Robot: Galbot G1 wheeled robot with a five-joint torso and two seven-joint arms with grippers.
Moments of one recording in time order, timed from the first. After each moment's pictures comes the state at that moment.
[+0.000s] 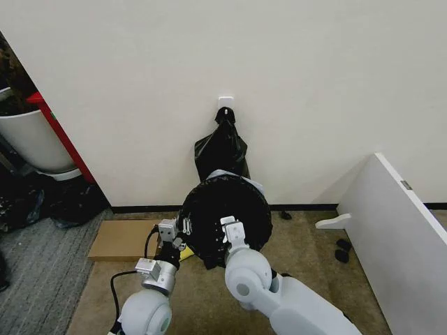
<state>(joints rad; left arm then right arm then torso) 1.42 -1.18 -0.21 -2.04 -0.36 -0.14 -0.20 -0.83 1.23 -0.43 1.93 0.86 -0.74 1.05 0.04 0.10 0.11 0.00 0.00</state>
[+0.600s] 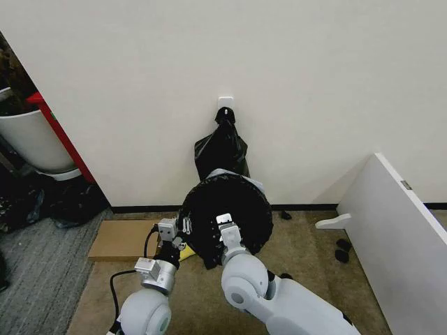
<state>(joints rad) 1.42 -1.18 -0.21 -2.04 -0.37 -0.14 -0.20 -0.83 1.24 -0.45 1.92 0.80 -0.69 1.01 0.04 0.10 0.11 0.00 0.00</state>
